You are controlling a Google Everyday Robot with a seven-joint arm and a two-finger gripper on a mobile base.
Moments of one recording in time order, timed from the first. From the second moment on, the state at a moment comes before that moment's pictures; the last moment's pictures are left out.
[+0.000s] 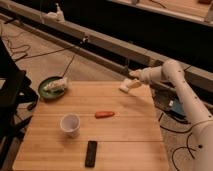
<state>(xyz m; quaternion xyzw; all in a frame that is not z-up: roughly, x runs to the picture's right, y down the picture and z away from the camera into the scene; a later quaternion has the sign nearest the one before) 0.183 -0.039 0.895 -0.17 -0.36 0.32 0.86</state>
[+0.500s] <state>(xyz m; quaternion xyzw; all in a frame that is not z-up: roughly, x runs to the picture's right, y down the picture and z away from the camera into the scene) 0.195 -0.020 0.940 -0.18 -0.36 0.34 0.85</state>
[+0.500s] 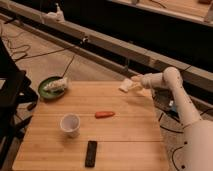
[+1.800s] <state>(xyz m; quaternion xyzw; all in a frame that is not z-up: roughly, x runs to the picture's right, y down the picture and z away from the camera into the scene) 0.225 -0.050 0.979 -0.11 -0.33 0.39 0.85</state>
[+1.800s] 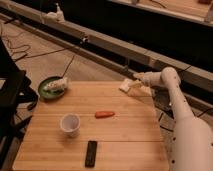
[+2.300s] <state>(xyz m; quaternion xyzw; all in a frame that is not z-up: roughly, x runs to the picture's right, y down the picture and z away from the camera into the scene) 0.214 -0.018 0.988 -0.12 -0.33 0.41 0.84</state>
